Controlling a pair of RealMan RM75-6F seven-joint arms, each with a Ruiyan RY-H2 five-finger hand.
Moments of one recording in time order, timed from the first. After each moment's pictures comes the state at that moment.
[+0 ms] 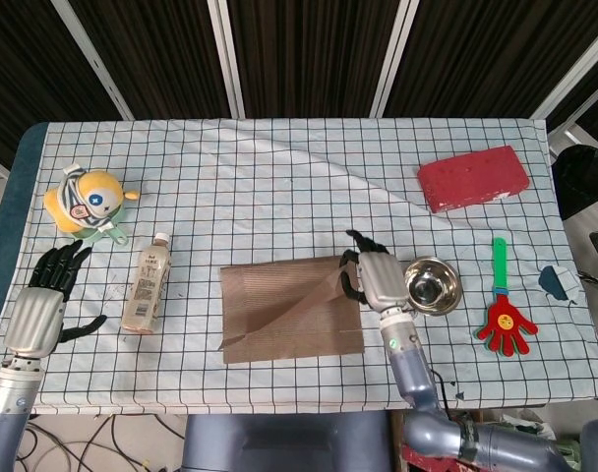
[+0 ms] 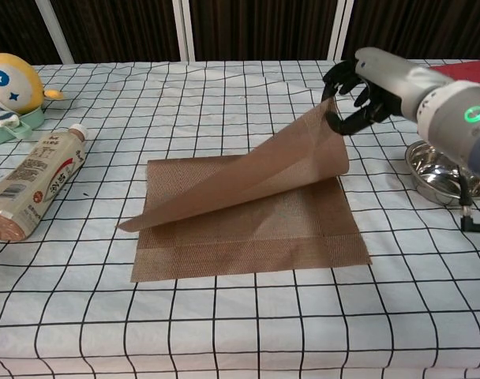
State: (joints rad) left arm -0.22 -1.29 -0.08 -1.52 1.56 1.49 -0.02; right arm 0.60 -1.70 0.48 -1.70 -0.91 1.13 -0.61
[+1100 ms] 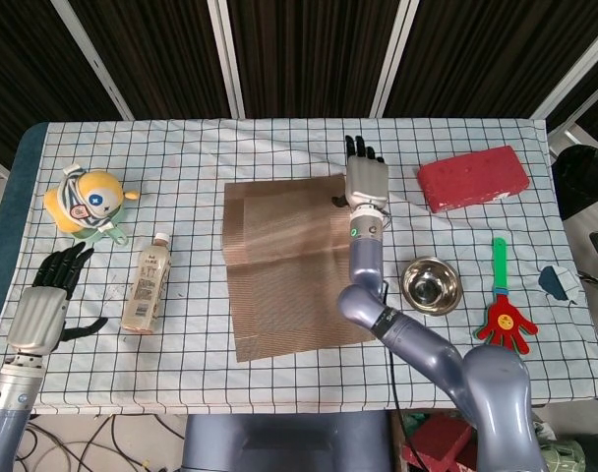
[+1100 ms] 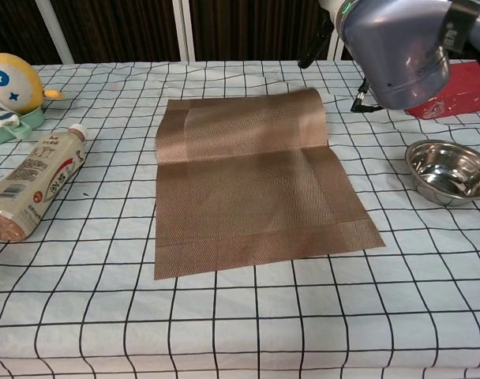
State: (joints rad) left arm -0.23 -1.26 -0.08 -1.57 1.50 1.42 0.00; right arm 1.19 -1.89 0.70 -0.83 -0.49 0.94 -0.74
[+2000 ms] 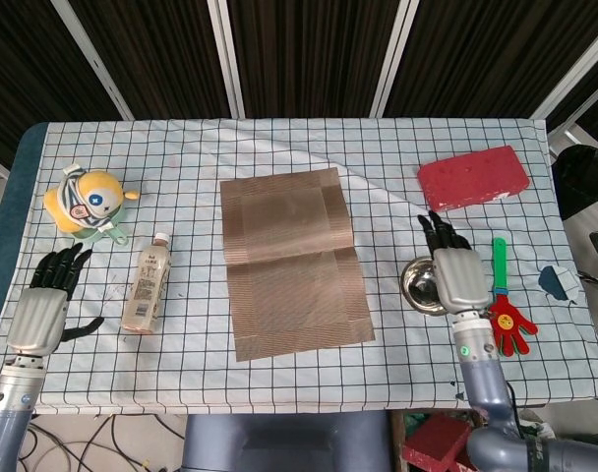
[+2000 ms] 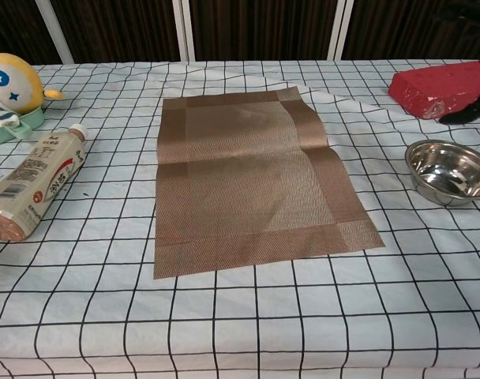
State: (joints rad) left arm -0.23 -1.29 -0.08 -1.54 1.49 1.44 0.08; right arm 0.52 -1.33 0.21 -1.85 -1.02 1.38 -0.48
